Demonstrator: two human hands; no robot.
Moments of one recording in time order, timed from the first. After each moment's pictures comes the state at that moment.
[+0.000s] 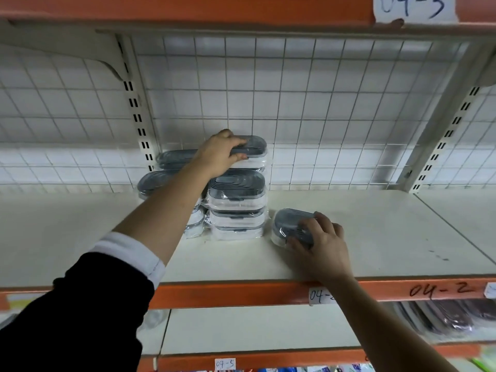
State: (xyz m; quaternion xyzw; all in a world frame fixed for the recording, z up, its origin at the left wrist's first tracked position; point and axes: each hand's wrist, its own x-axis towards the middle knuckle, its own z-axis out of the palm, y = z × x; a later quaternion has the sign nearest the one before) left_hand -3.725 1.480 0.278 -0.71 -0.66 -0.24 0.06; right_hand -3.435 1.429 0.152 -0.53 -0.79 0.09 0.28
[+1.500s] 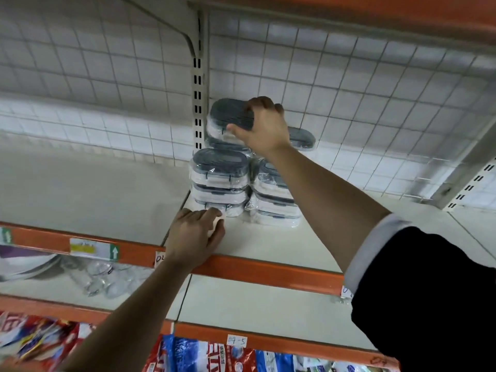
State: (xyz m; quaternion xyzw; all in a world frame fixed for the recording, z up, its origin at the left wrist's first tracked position) left_hand -3.746 1.268 0.148 -0.61 -0.68 -0.35 0.19; right_hand -3.672 1.462 0.310 -0.34 -0.88 -0.03 0.32
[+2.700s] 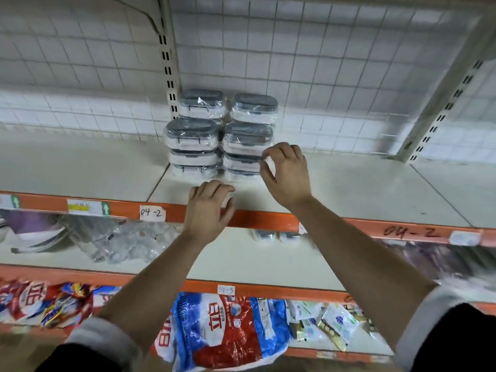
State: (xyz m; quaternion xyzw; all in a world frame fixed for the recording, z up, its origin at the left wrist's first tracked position) left_hand -3.644 1.251 0.145 -0.62 -0.70 -0.31 0.14; right_hand -3.487 1.369 0.212 -0.34 -0.86 0.01 0.37
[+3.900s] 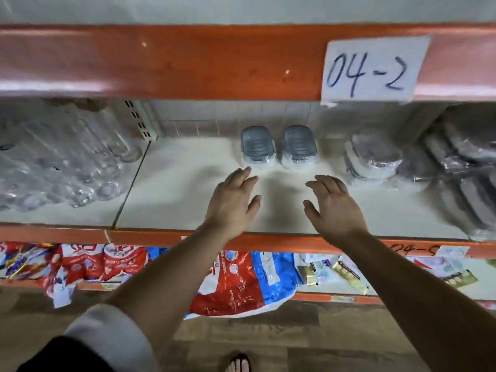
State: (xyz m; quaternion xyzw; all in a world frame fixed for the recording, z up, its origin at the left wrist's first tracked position) left_hand -3.568 1.360 -0.151 -0.66 -0.74 -0.15 -0.05; right_hand -3.357 1.435 -0.138 -0.47 -0.87 0.12 0.10
